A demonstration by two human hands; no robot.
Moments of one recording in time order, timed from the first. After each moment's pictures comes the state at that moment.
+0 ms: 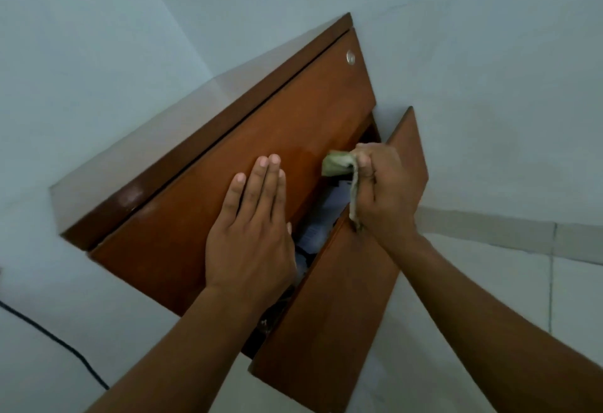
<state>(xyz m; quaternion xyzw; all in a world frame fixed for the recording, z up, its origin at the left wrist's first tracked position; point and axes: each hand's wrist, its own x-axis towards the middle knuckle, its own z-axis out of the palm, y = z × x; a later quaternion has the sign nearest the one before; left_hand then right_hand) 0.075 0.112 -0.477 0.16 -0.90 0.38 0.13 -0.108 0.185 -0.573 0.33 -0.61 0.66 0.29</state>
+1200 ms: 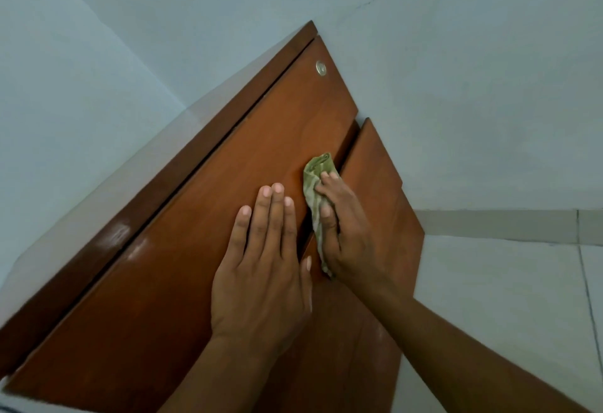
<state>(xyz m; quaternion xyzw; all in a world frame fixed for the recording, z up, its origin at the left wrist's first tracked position) 0.037 0.096 -0.493 0.09 -0.91 0.39 0.12 -0.096 0.117 -0.612 0.32 -0.59 0.71 0.22</state>
